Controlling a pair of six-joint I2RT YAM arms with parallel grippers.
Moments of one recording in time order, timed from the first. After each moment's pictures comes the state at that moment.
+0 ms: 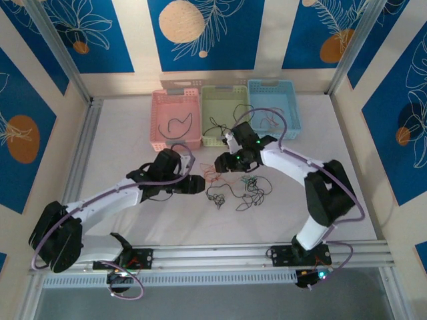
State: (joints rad) left arm -0.69 1.28 0.75 -0.30 0.38 -0.61; right arm 0.55 1.70 1.17 -0.59 -0.37 0.36
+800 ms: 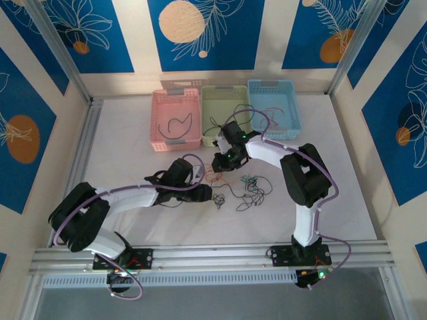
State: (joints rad) left arm -0.76 1.48 0.67 -0.08 0.38 -0.70; right arm 0.56 1.92 1.30 -0.60 -0.43 0.29
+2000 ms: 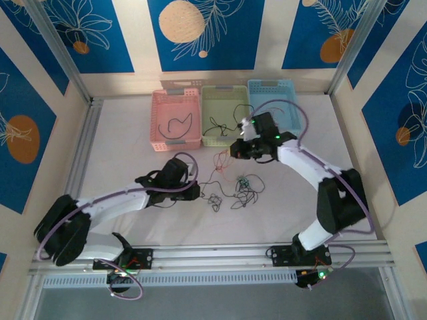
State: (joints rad) left arm -0.76 1.29 0.69 -0.29 0.21 -0.65; right arm 0.36 1.53 1.12 -0.49 -0.50 0.38
